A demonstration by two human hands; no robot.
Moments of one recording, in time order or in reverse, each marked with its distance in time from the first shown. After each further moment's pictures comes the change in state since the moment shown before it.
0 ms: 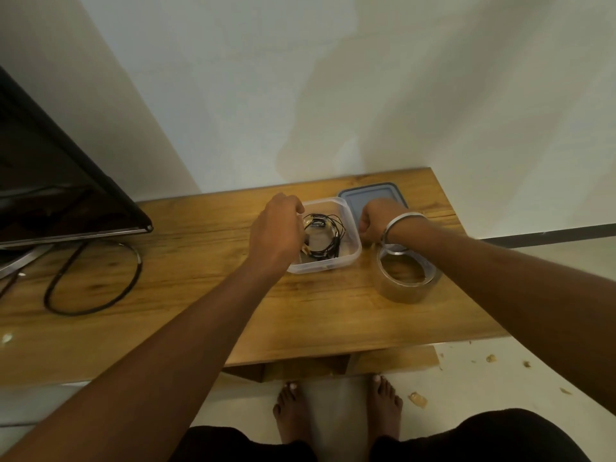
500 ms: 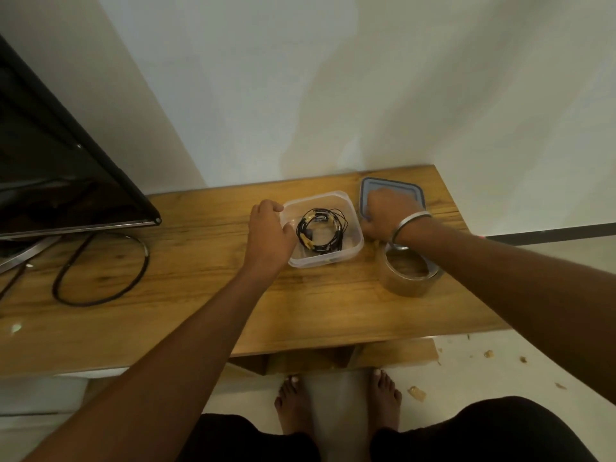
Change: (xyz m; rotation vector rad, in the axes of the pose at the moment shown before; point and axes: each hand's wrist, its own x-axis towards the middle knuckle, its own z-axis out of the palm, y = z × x) left_hand -0.016 -0.031 0.007 -0.310 0.033 -0.198; right_hand -0.015 -0.004 -0.002 -0.165 0.237 -0.111
